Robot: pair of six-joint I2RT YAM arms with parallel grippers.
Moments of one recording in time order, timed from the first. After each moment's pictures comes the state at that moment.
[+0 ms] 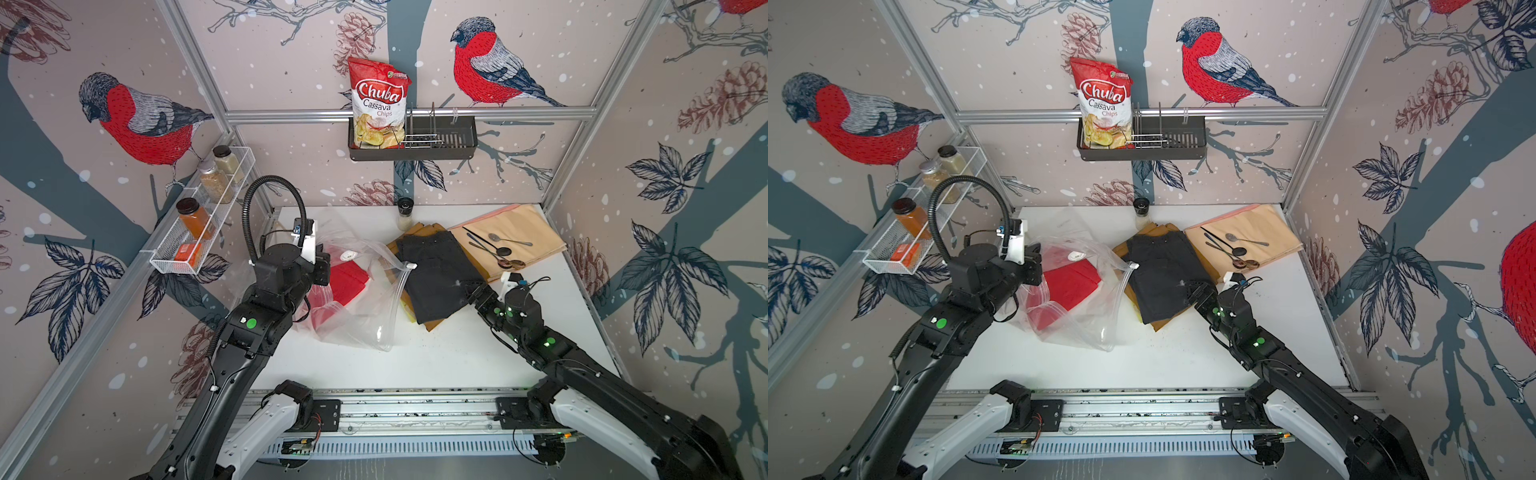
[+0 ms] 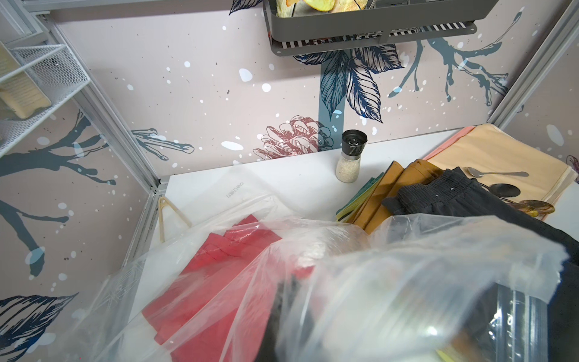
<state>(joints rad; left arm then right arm) -0.35 0.84 1.09 -0.59 -0.16 -0.02 0.58 0.81 0.36 0.02 0.05 1.13</state>
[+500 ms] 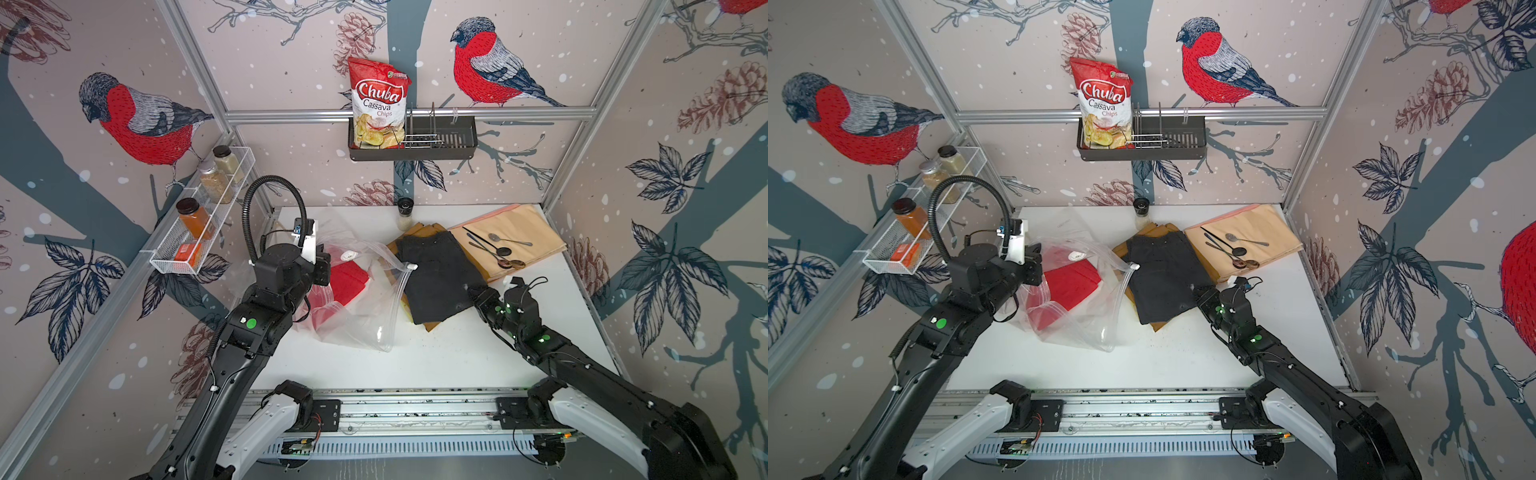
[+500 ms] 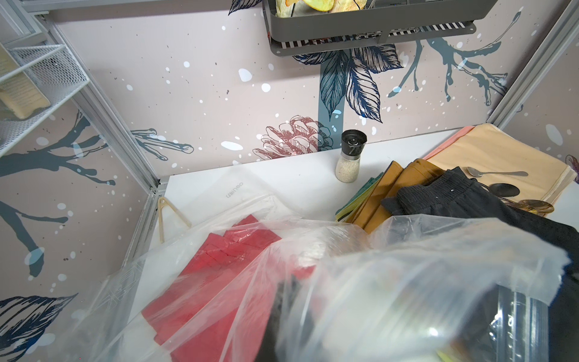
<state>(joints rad) -0.35 0.84 1.09 -0.59 -0.16 -0.02 0.52 0.91 0.38 0.10 -0.01 1.20</state>
